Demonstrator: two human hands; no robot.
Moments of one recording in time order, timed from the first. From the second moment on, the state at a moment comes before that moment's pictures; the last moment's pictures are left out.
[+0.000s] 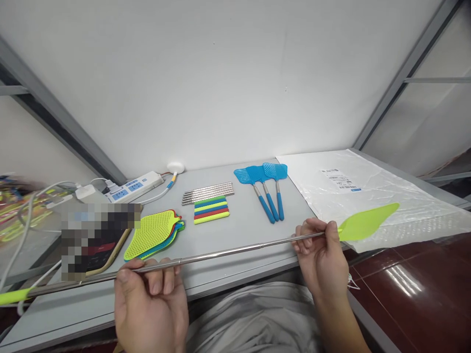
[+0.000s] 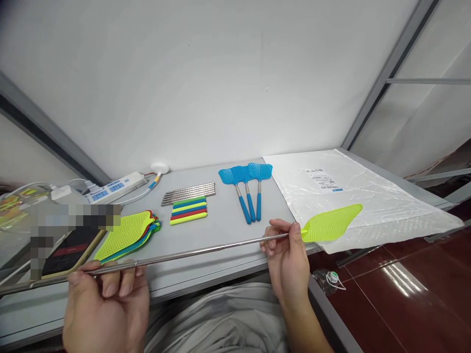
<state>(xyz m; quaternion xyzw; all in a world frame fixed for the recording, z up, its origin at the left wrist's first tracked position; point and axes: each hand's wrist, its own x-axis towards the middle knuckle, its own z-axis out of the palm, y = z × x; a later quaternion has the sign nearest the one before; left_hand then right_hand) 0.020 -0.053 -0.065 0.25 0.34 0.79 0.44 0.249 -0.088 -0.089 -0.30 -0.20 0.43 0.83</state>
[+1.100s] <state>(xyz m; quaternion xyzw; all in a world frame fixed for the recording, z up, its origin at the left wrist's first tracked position) 0.051 -0.076 -0.066 0.25 0.32 0.76 0.50 0.208 -0.092 -0.101 -0.36 -0.34 0.50 0.72</state>
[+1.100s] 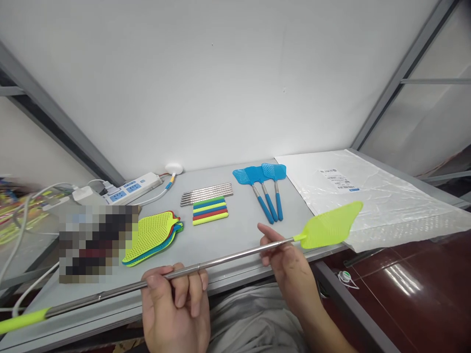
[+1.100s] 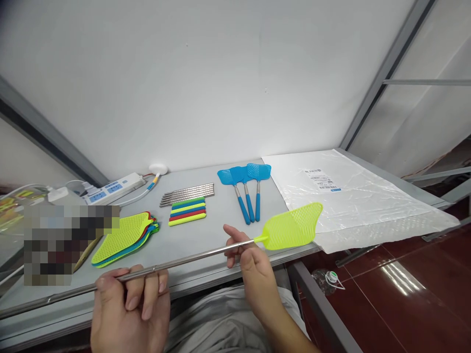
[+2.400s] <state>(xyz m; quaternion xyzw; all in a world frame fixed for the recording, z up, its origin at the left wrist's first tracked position) 0.064 -0.081 -0.064 0.31 0.28 0.75 0.51 0.198 -0.097 -0.083 -0.37 -0.11 0.39 0.84</state>
